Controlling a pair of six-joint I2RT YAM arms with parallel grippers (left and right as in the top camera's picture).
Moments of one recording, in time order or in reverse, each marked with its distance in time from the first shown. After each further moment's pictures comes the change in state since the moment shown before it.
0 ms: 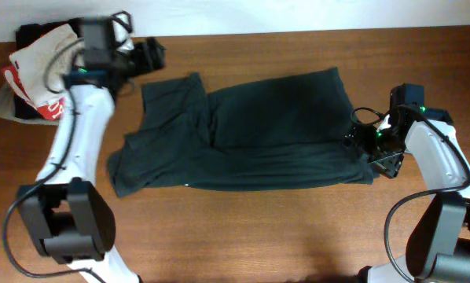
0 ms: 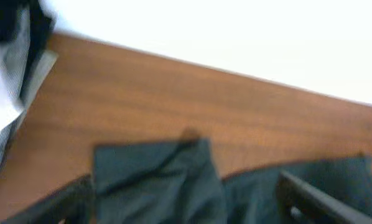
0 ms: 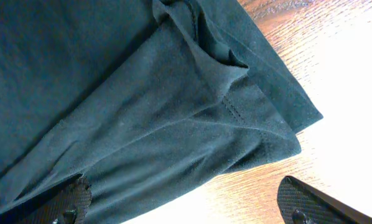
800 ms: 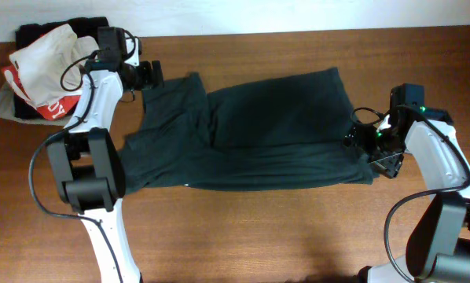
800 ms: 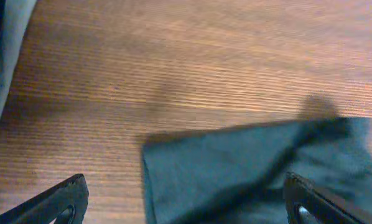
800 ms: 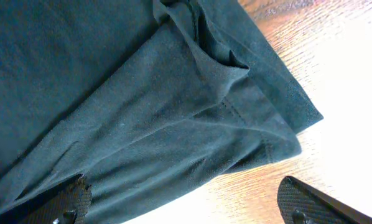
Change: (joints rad) left arm 0.023 0.410 0.191 -0.055 -0.125 0.182; right arm 0.000 0.000 0.000 0.000 0.000 0.000
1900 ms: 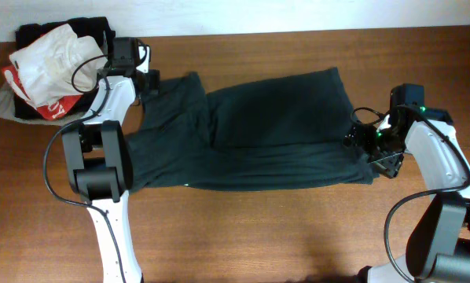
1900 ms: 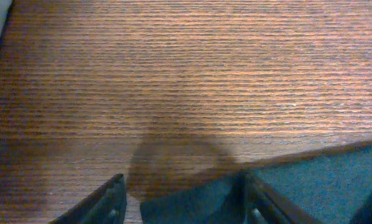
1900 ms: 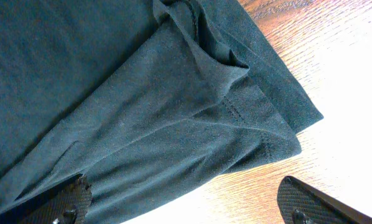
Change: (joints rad) left arm -0.029 0.112 0.004 0.136 -0.119 0.129; right arm 0.000 0.000 0.000 0.000 0.000 -0.001
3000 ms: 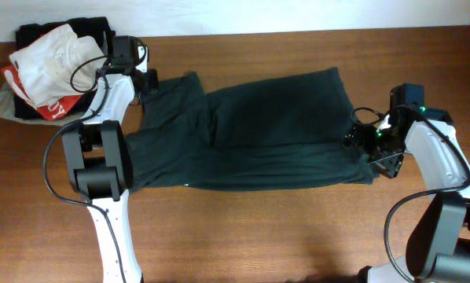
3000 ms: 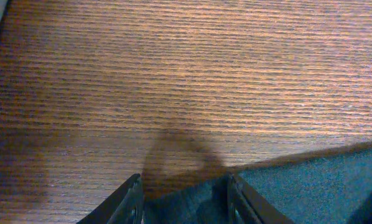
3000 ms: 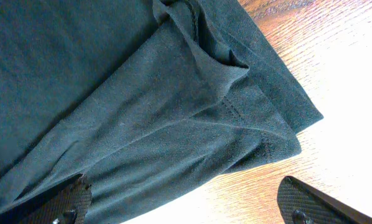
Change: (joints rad) left arm 0.006 0.024 0.042 -0.061 0.000 -0.050; right arm 0.000 0.000 0.000 0.000 0.000 0.000
